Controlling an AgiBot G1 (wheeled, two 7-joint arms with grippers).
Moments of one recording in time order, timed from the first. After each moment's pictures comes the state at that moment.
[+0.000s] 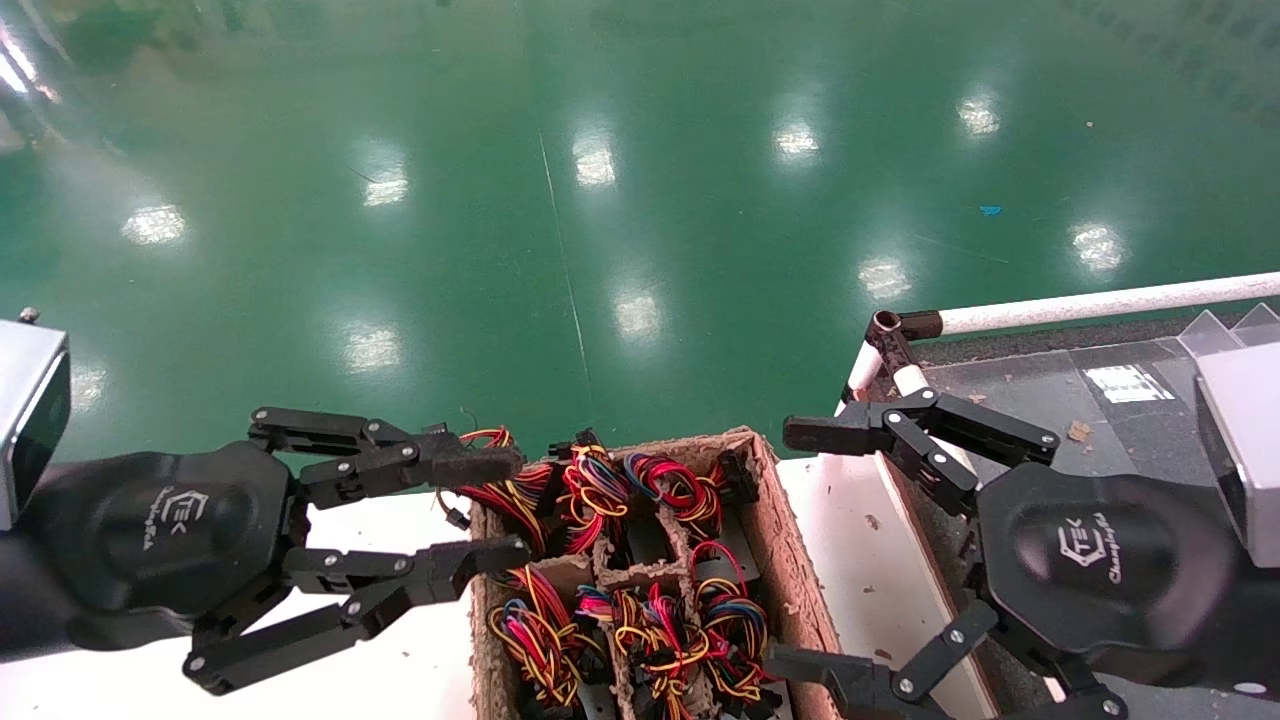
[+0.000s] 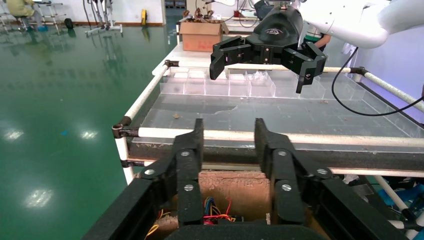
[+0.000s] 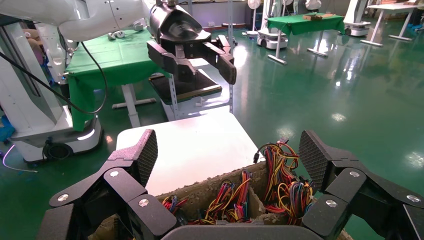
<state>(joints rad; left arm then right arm) -1.09 0.58 0.37 -1.26 0.67 1.46 -0.14 1.07 -0.61 -0.28 1.28 -0.73 -1.50 0.19</state>
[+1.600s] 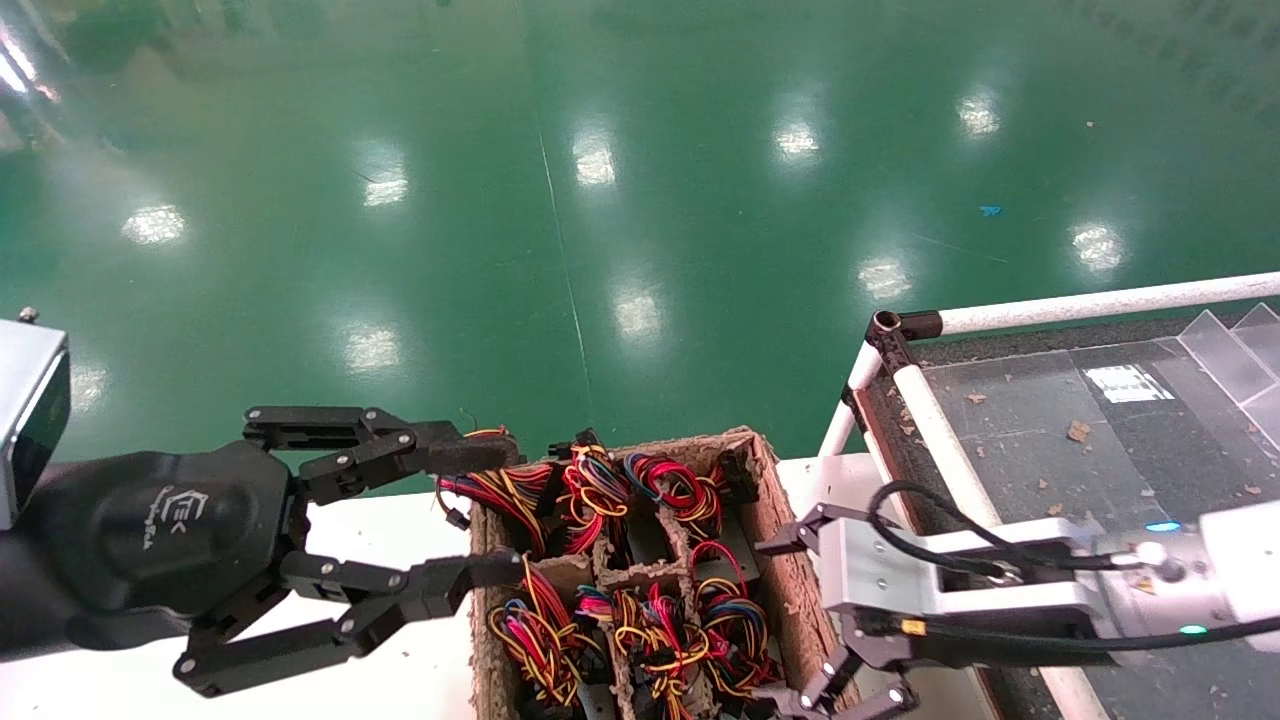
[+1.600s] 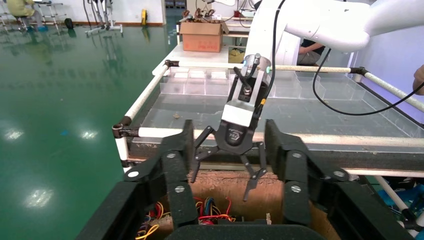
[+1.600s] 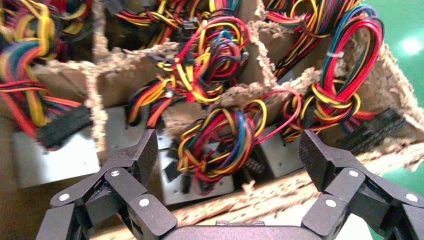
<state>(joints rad) -1.10 0.58 0.37 -1.26 0.67 1.46 -0.14 1.28 -0.78 -0.57 1.33 -1.44 -1.40 0.25</state>
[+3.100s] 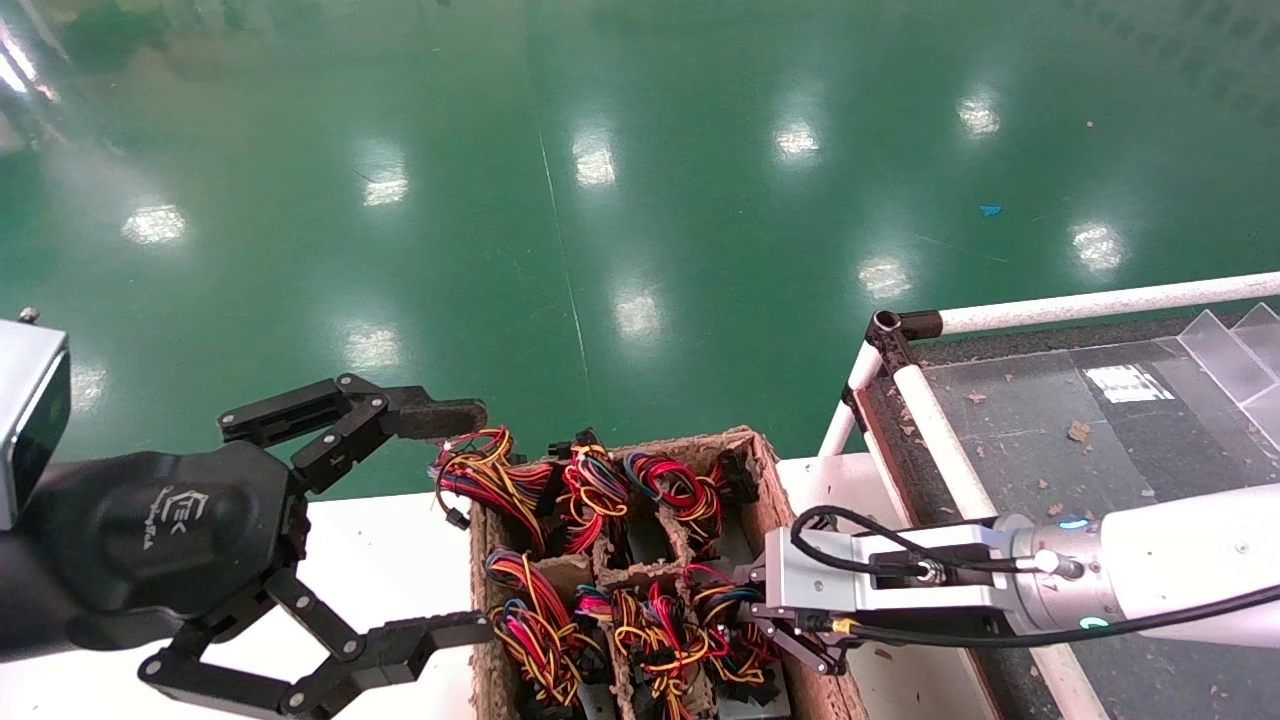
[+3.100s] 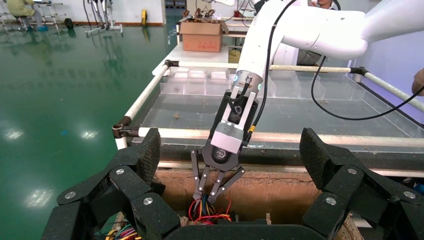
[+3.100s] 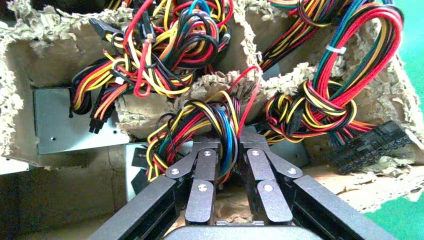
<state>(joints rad) -1.10 0.58 0.37 -1.26 0.67 1.46 -0.14 1.27 -0.85 -0.61 1.35 -1.58 -1.28 0.18</state>
